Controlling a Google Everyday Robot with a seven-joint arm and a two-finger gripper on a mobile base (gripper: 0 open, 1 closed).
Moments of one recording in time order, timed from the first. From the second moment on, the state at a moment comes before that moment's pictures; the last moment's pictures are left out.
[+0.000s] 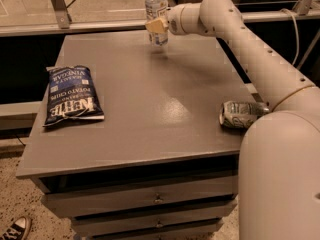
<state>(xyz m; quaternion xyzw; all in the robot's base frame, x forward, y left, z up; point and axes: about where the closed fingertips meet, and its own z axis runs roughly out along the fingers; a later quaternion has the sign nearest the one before) 0.872 -0.016 0.925 -0.34 0.73 0.18 0.57</state>
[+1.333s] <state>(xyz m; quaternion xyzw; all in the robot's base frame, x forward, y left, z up) 0.712 -0.147 0.953 -0.38 0.72 0.20 0.54</state>
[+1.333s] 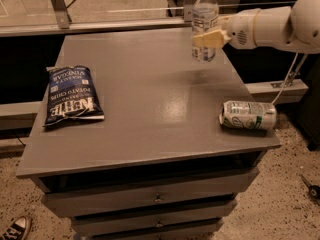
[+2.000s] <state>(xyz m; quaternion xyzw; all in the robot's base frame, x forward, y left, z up) 0.682 -0.207 0.929 -0.38 0.73 0.21 0.52</state>
